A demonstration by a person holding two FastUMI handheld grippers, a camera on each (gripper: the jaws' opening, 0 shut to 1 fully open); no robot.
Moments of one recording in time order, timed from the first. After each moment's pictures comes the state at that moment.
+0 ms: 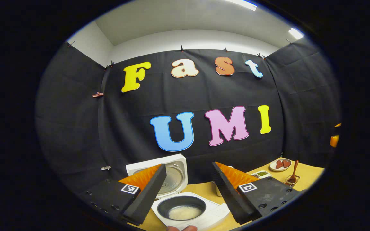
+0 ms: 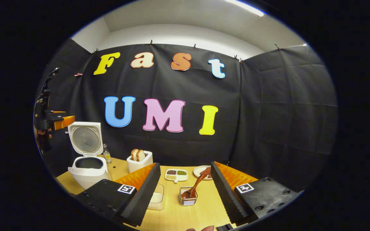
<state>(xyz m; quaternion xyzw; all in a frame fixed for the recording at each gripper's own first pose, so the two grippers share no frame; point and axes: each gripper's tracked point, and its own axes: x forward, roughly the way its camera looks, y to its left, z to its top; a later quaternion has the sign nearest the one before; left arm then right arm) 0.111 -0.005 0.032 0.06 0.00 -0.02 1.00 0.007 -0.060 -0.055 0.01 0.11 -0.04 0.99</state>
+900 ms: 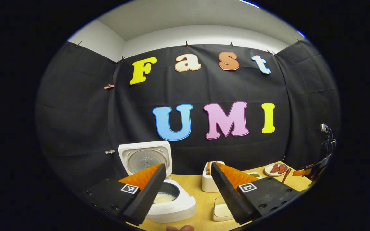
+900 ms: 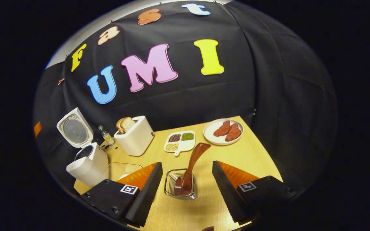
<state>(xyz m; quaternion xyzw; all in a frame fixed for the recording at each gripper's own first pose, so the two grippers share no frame) 0.081 -0.101 0.001 0.04 0.05 0.05 1.00 0.146 -0.152 -0.309 0.17 0.33 0.05 0.93</state>
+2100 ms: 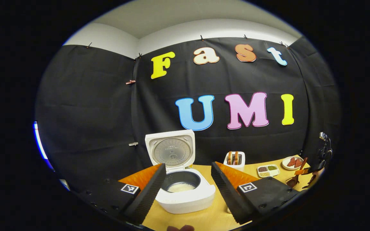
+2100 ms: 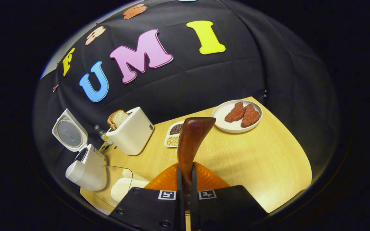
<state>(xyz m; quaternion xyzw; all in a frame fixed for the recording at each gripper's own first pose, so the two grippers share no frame) 0.037 -0.055 -0.010 0.05 0.08 0.14 0.99 0.193 -0.124 -0.358 0.21 0.33 0.06 0.92</state>
